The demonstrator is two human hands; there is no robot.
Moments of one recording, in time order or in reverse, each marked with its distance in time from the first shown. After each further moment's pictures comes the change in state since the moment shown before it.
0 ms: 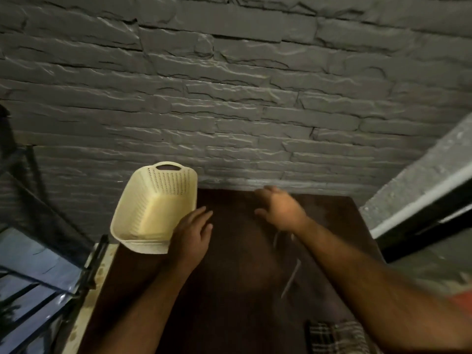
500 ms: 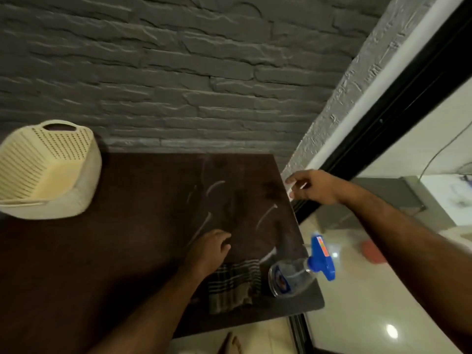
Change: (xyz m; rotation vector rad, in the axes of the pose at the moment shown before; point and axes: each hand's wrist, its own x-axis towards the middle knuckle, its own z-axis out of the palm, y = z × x) left_hand -0.131 0.215 0.205 0.015 -0.630 0.065; right_hand -0.200 0.286 -0.099 0.165 -0.209 0.206
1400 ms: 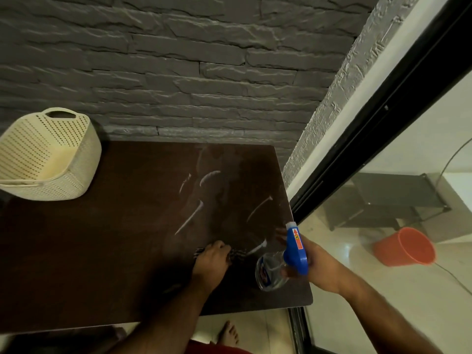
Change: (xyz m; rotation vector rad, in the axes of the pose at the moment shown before) left_hand -0.013 0.034 0.090 0.192 -0.018 -0.108; right_hand -0.117 0.065 0.118 0.513 -0.142 -0.154
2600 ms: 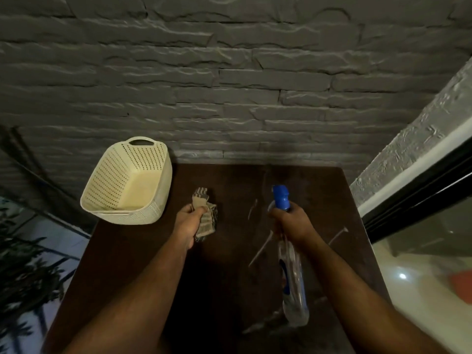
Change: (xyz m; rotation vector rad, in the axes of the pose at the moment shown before) left_hand 0.052 -0.212 -0.213 -1.345 0.395 -0.694; right_hand 0.233 -0.166 0.089 0.529 0.273 0.177
